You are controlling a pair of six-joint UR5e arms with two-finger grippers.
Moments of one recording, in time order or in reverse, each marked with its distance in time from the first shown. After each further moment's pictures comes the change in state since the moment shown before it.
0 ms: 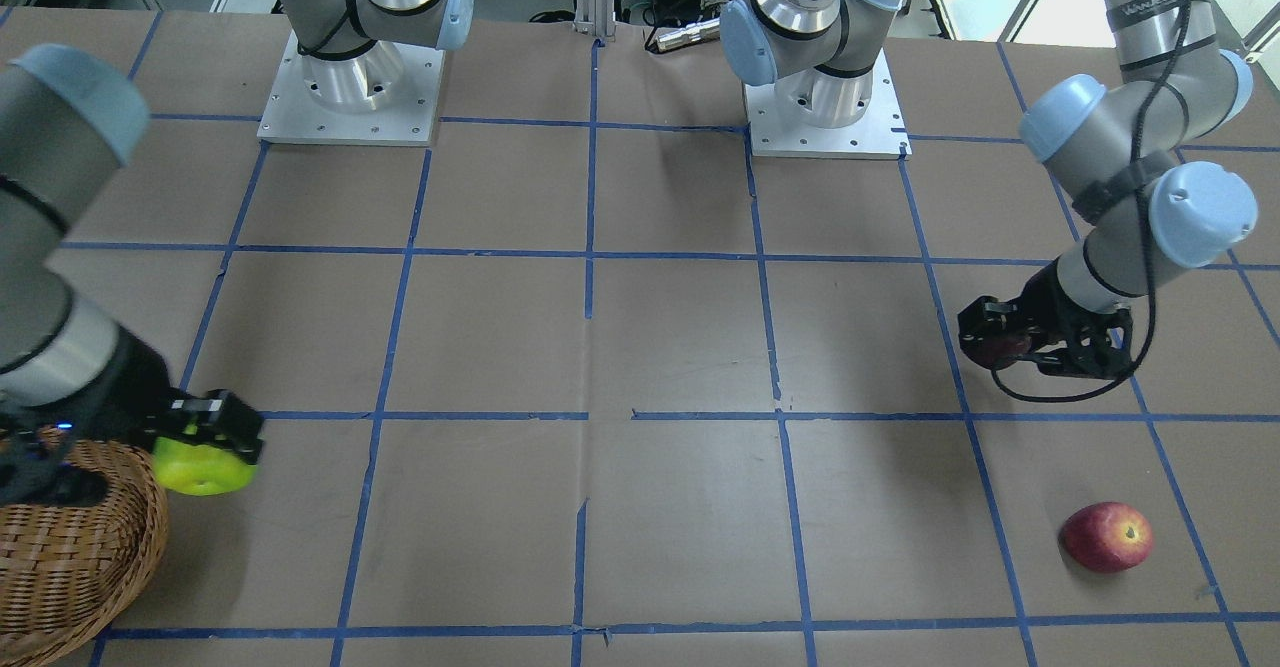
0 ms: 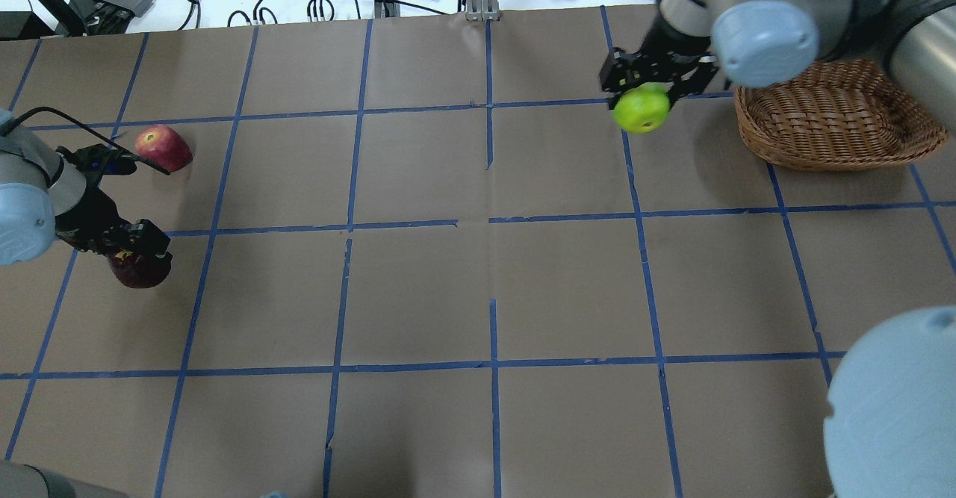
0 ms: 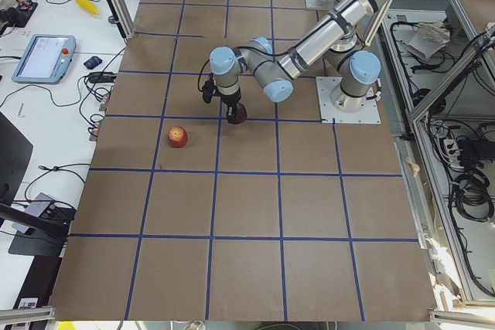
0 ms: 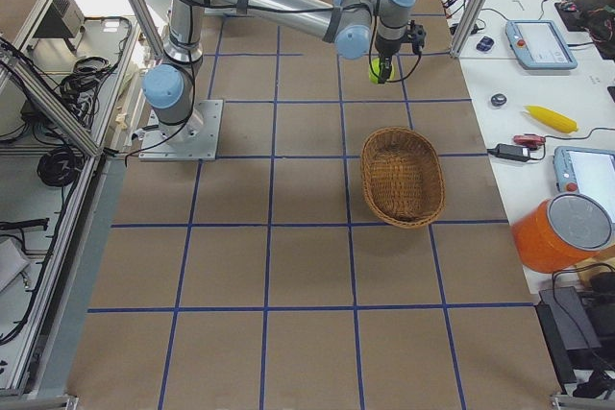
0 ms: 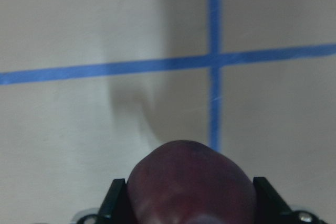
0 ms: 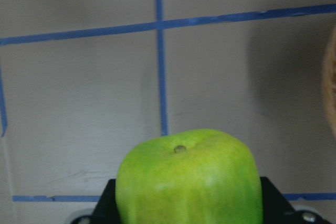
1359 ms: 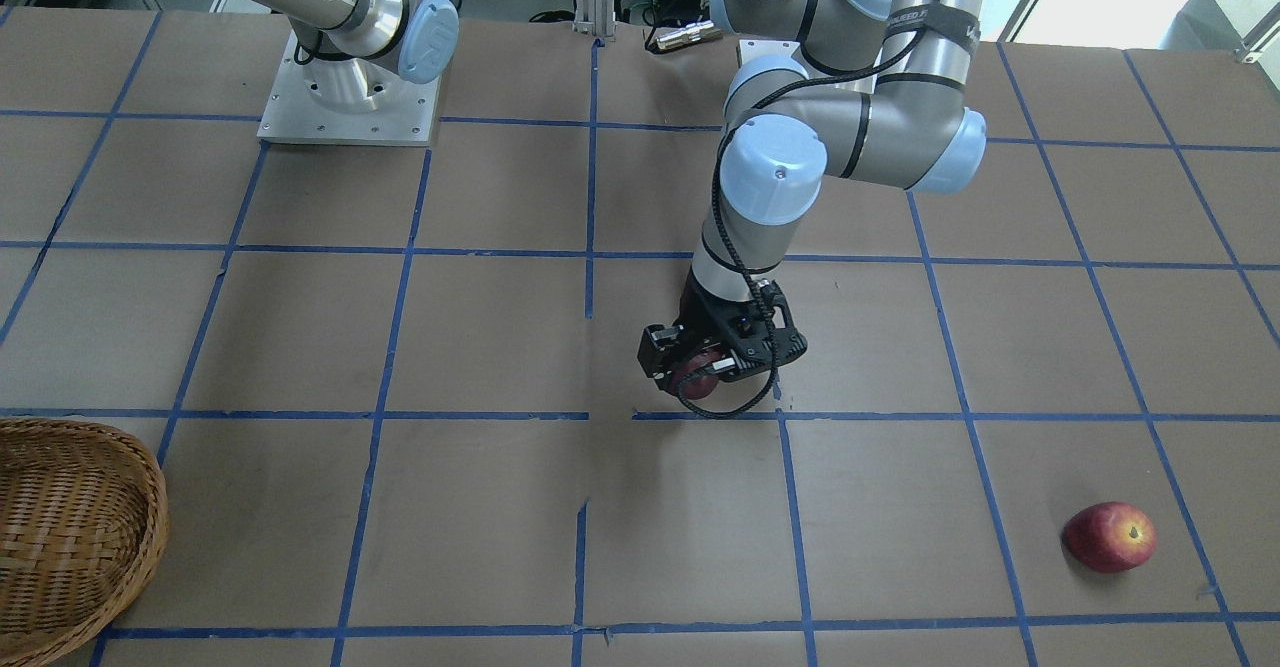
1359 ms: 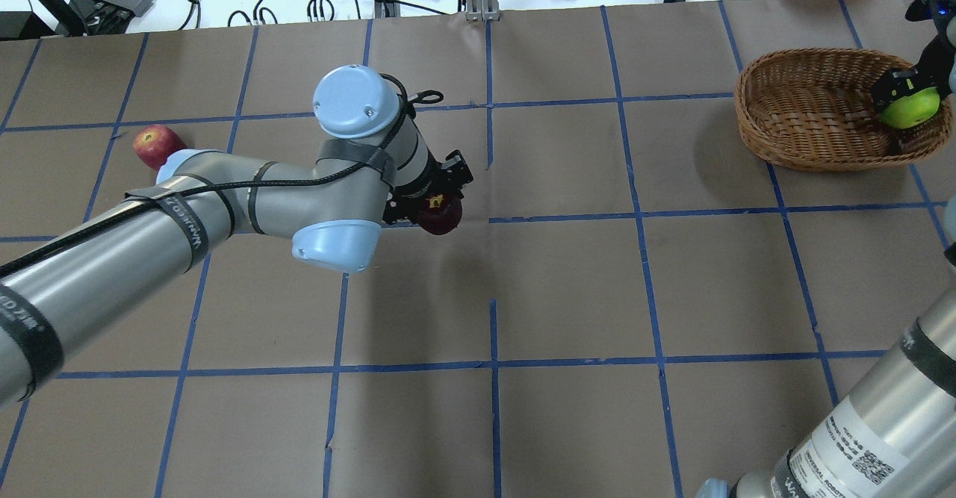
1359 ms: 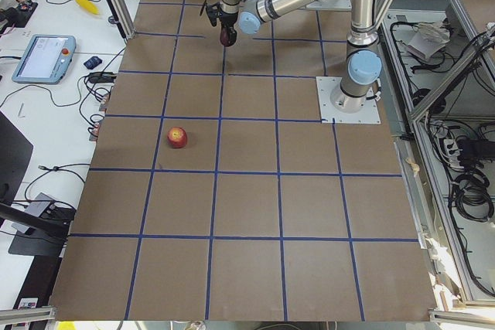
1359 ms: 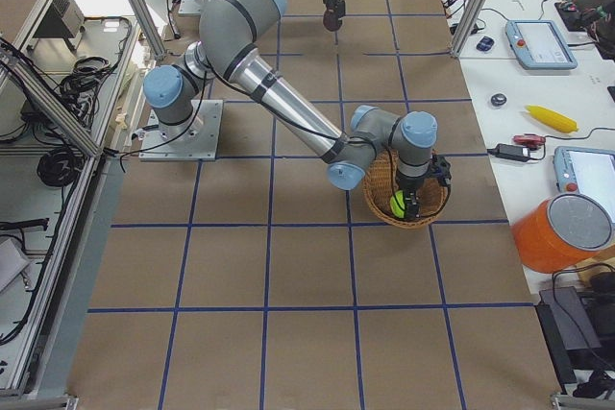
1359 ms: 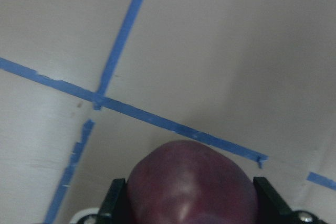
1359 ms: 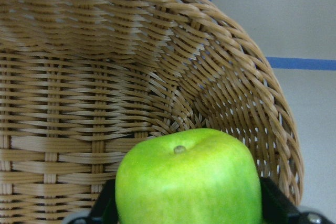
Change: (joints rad) left arm -0.703 -0.136 0.079 0.323 -0.139 -1.186; right arm -0.349 0.312 -0.090 -0.383 -0.189 -0.488
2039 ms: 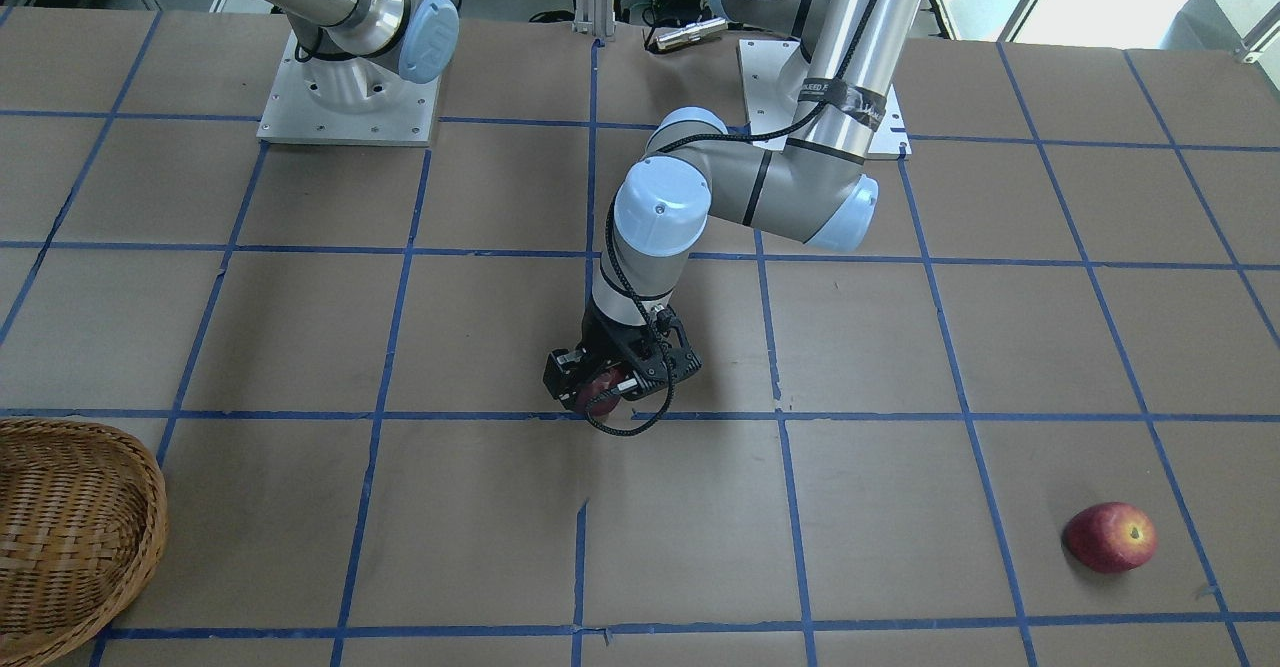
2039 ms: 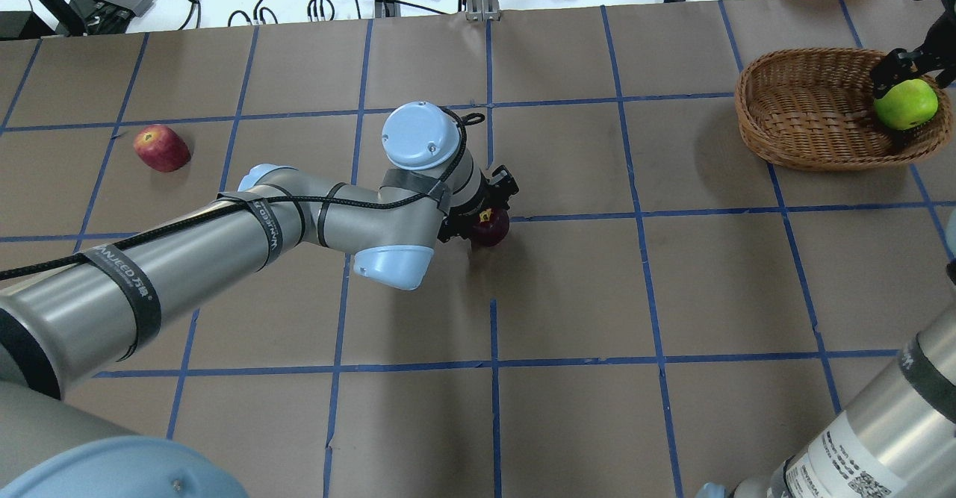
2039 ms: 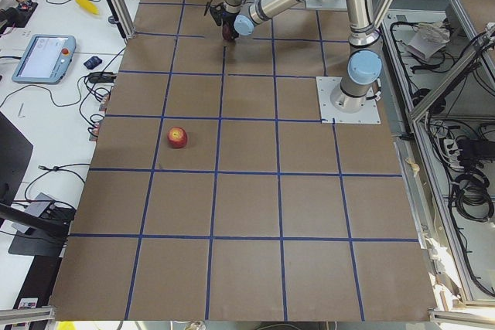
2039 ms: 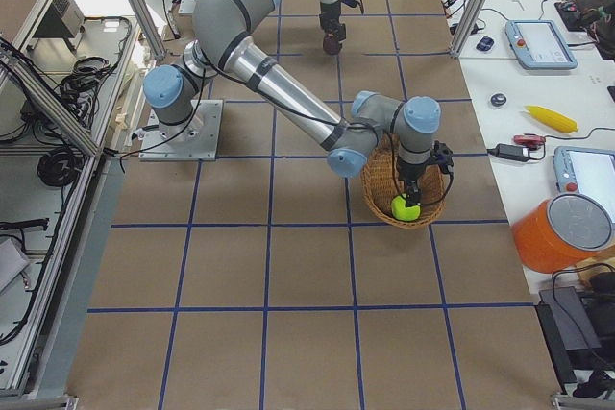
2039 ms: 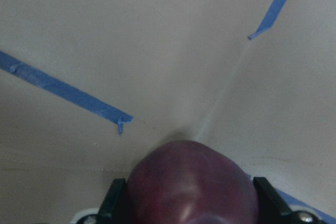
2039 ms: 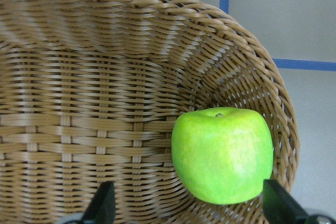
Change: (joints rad) left arm -0.065 -0.113 0.016 0.125 -0.017 -0.135; right arm 0.040 -0.100 -0.005 0.145 0.001 0.012
